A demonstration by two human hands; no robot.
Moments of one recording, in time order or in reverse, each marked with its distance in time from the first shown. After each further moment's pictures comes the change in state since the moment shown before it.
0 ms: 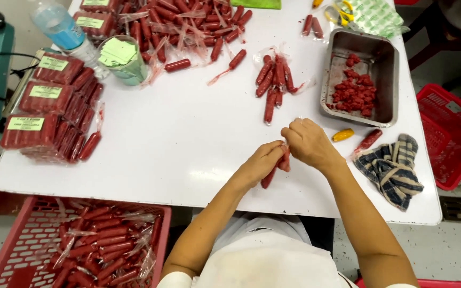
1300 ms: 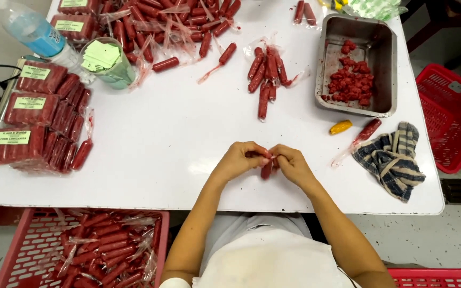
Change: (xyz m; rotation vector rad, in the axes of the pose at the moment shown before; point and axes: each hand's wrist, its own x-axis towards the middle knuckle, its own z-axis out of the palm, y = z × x) left_hand -0.018 0.003 -0.047 0.148 0.050 -0.020; right_hand -0.038 -0.078 0.021 0.992 -0.160 1.113
